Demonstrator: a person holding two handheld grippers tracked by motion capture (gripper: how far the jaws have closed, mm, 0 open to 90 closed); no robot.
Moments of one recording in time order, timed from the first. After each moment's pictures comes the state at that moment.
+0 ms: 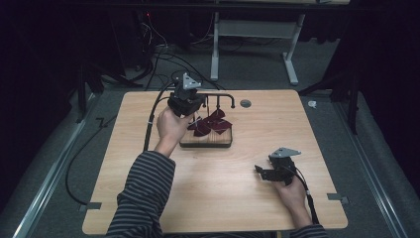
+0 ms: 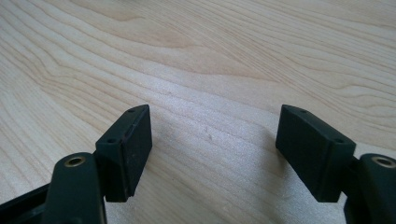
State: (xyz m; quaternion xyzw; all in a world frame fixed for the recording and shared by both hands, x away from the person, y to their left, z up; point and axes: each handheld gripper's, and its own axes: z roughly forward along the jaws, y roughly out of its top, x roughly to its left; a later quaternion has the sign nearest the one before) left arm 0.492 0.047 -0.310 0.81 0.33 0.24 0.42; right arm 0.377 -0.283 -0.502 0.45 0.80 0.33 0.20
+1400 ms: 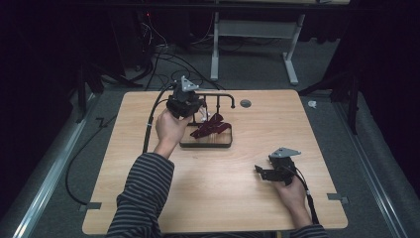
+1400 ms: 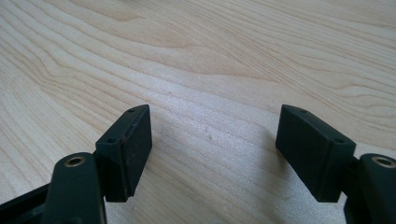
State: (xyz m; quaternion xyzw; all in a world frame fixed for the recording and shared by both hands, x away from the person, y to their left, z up) left arm 0.493 0.053 -0.321 0.81 0.34 0.24 0.41; right arm 0.377 -0.283 -0.502 0.45 0.80 0.33 0.20
